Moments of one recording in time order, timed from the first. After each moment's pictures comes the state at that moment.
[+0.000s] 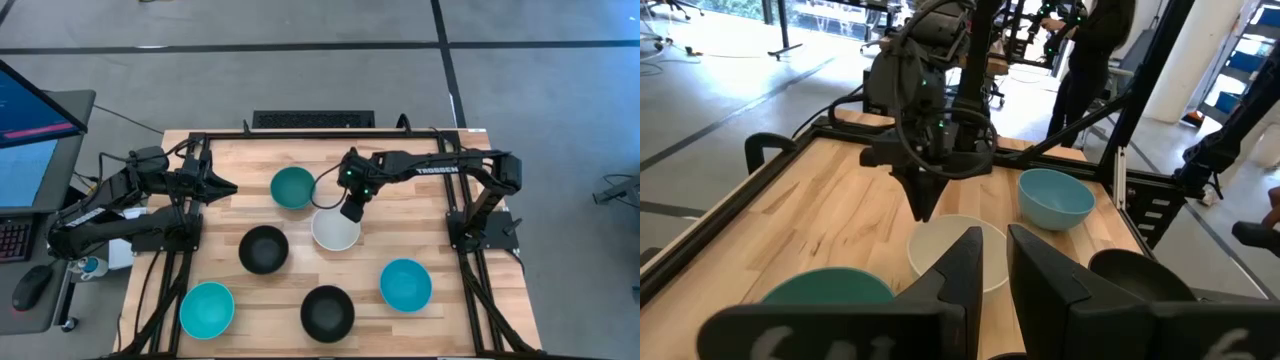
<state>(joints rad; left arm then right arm) 0.40 0.44 0.72 -0.46 0.40 -0.10 -0.24 1.71 1.17 -0.63 -0.26 0.22</state>
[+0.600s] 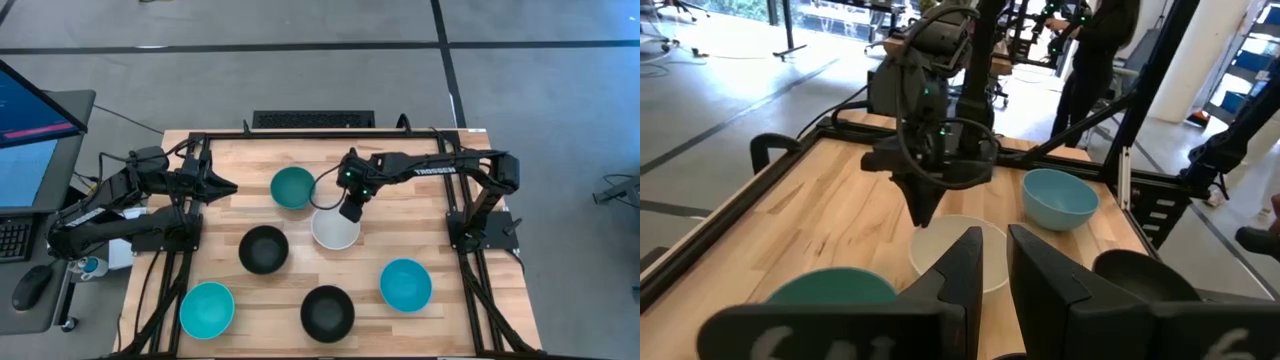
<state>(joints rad) 0.40 0.44 0.72 -0.46 0.40 -0.10 -0.24 1.72 1.15 -0.59 -0.23 0.21</state>
